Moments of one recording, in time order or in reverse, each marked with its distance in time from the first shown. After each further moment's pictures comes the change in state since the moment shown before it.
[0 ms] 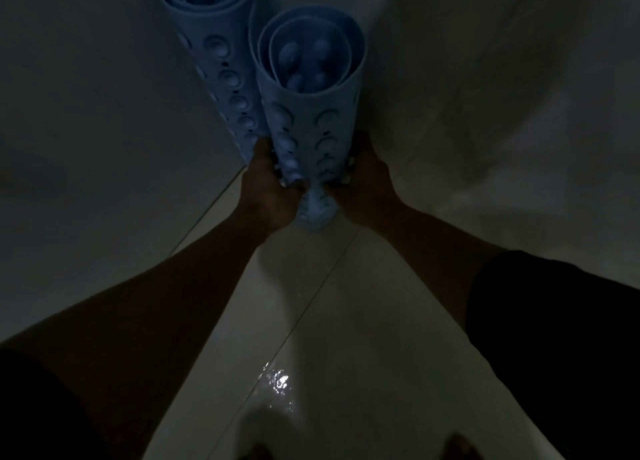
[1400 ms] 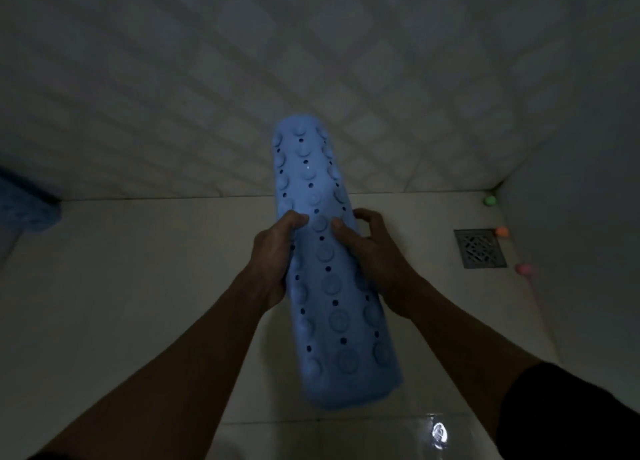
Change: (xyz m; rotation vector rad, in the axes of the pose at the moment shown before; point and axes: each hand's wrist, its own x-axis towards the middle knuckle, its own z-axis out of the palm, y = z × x) left_hand -0.545 0.235 0.345 -0.394 -0.695 -0.447; right_hand -0.663 0.146 -0.350 0.760 0.395 0.466
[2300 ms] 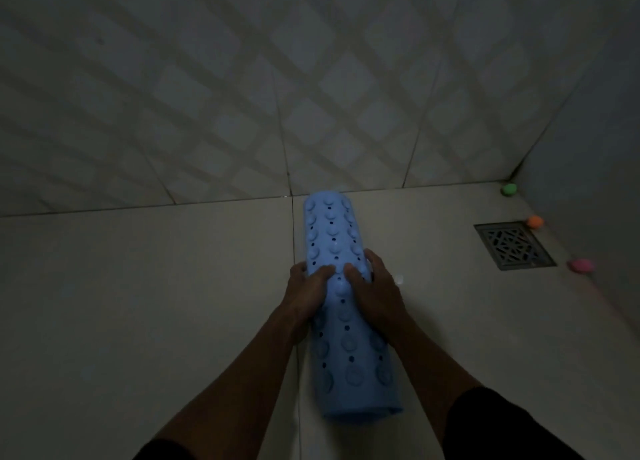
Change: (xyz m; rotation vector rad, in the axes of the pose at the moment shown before) left_hand 0.204 -0.226 0.004 0.183 0.075 0.051; right_hand 0.152 0.265 -0.046 -0.211 0.338 -0.167
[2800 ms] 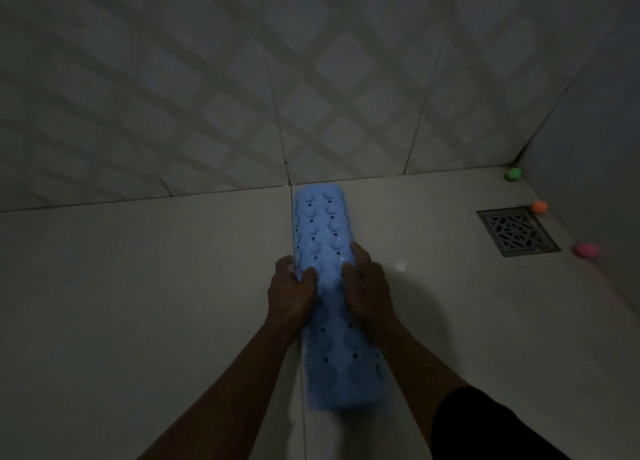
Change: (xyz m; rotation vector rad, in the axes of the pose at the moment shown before) left_hand -0.005 -0.011 -0.020 0.391 0.189 0.213; right_hand -0.005 0.011 0.018 -0.204 0.024 -0.018
